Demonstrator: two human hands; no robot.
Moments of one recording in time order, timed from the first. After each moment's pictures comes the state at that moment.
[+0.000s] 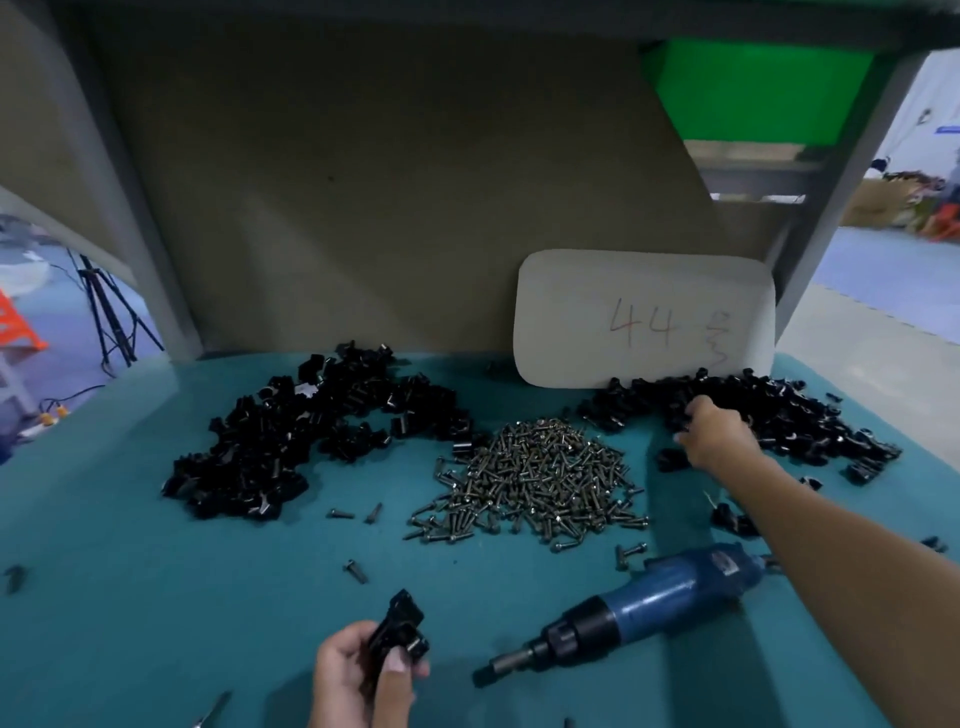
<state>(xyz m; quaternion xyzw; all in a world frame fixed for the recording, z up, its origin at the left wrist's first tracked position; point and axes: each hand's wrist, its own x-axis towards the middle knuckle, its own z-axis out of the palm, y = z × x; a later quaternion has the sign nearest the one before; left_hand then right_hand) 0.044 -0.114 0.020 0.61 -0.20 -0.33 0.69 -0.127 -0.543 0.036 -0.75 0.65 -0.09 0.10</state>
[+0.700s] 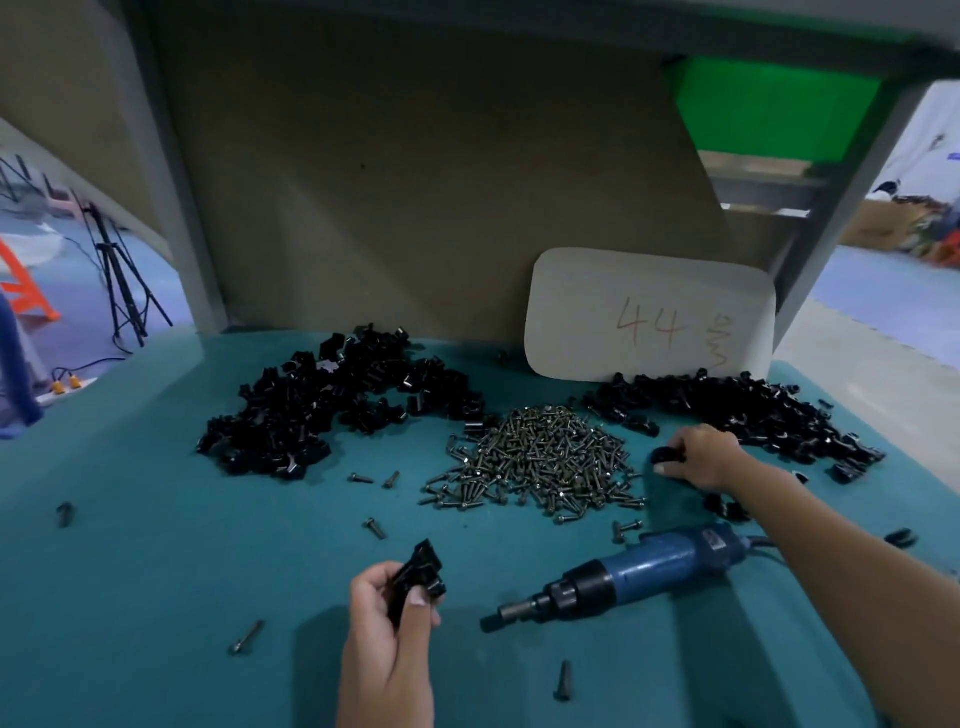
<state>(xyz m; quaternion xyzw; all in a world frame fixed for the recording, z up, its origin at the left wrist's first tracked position) 0.024 -0.108 -0.004 0.68 -0.23 -0.17 0.68 -0.139 -0.498 0.043 -0.84 0.54 0.07 0.02</state>
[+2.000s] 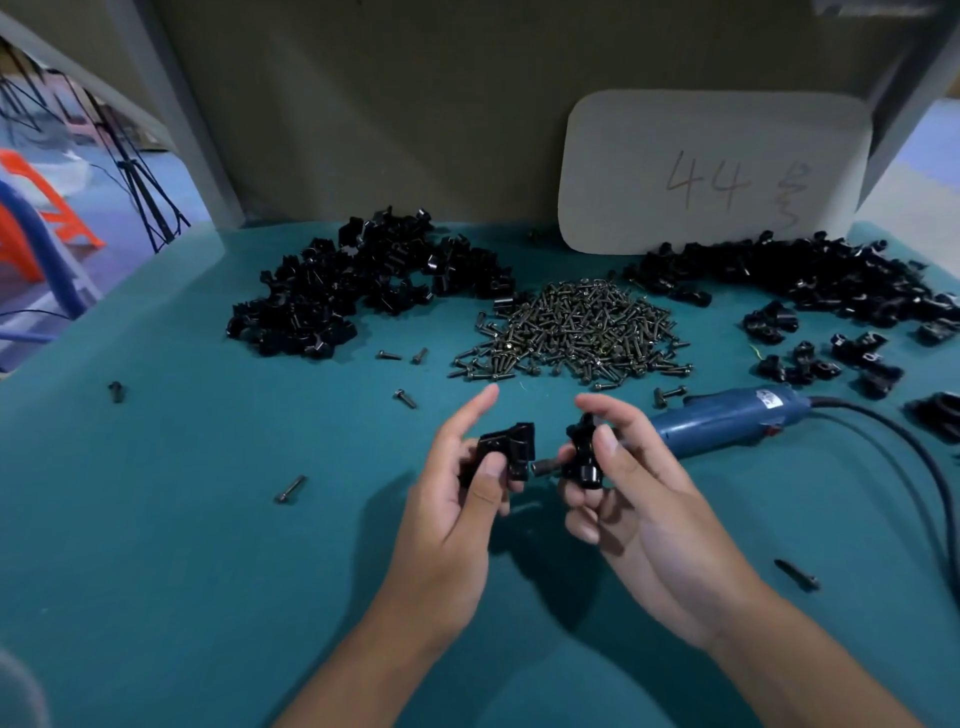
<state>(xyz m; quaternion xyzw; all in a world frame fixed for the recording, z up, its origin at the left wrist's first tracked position) 0.018 -0.098 -0.006 0.58 -0.42 -0.24 0.66 -0.122 -0.192 0.036 -0.48 0.23 -0.28 0.80</state>
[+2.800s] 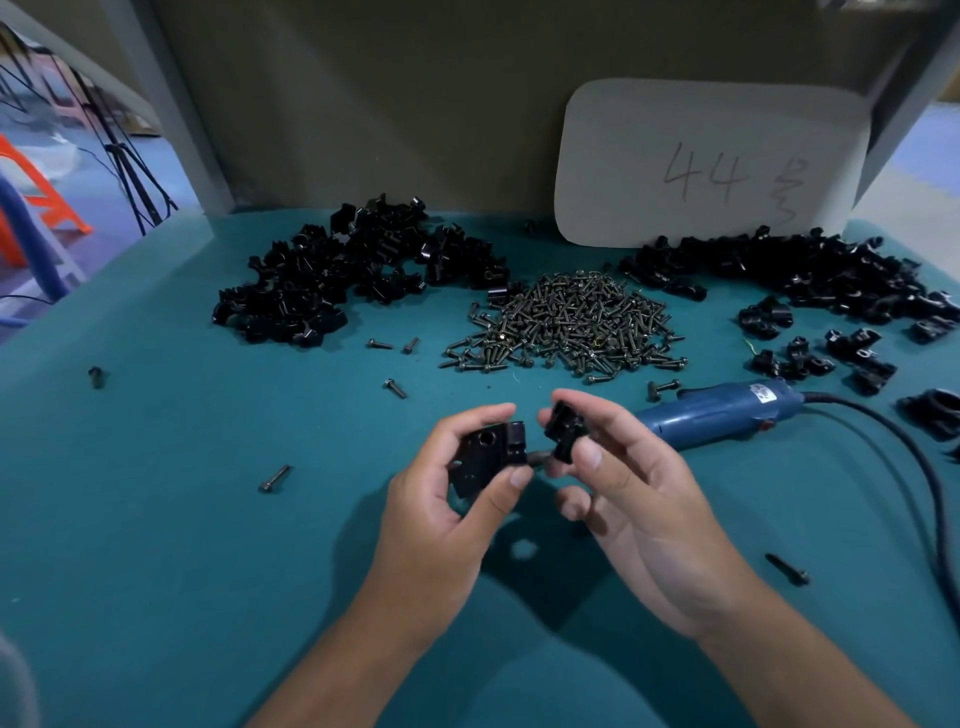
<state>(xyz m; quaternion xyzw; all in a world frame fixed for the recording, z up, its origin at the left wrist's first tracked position) 0.014 -0.095 0.002 0.59 -0.43 -0.19 0.65 -0.123 -0.194 0.036 -0.50 0.19 -0.30 0.79</state>
